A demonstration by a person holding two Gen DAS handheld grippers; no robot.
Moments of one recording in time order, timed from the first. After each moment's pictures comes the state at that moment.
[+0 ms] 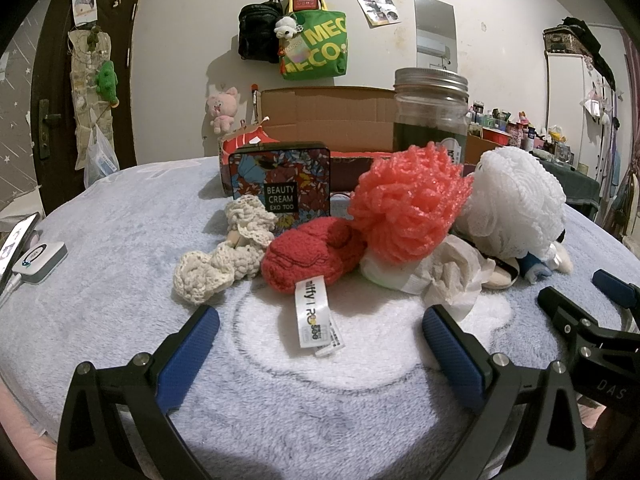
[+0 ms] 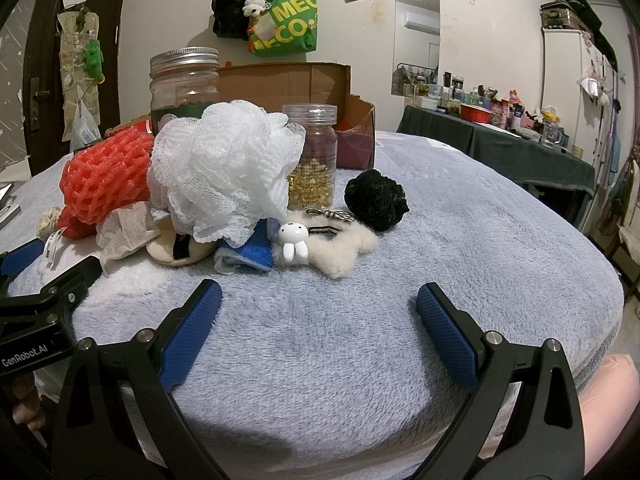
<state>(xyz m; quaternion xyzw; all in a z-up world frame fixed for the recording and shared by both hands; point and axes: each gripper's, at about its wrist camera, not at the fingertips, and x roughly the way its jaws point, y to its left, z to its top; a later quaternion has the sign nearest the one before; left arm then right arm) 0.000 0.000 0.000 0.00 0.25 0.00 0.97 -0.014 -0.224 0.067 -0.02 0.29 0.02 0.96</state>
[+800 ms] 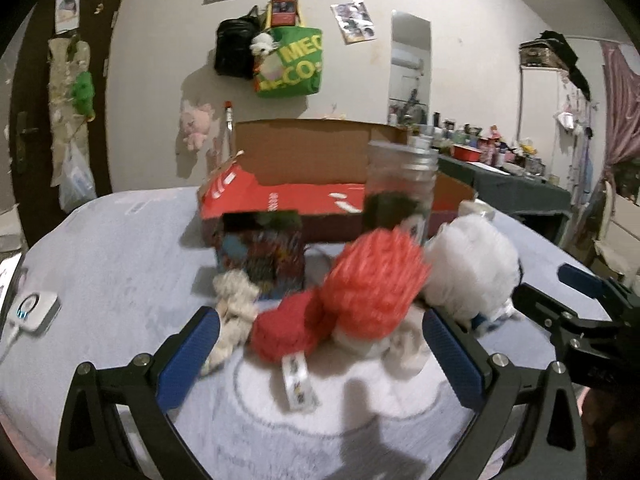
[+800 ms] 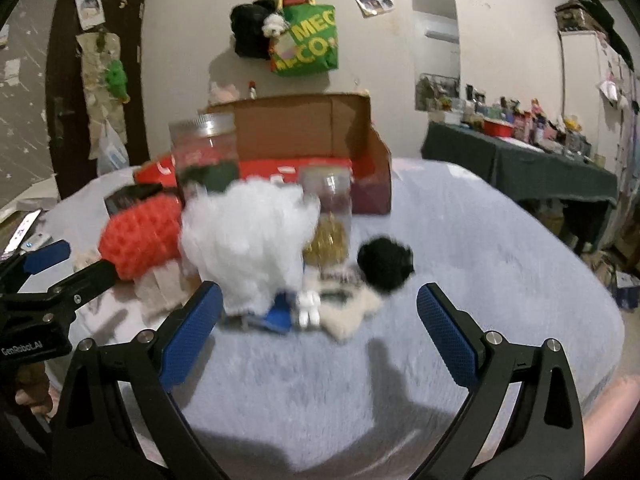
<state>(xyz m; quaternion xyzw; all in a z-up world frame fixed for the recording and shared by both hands) 0.010 0.007 0.055 -0.01 0.23 -0.07 0.97 -0.003 -0.236 0.115 0.00 0.26 0.08 0.96</state>
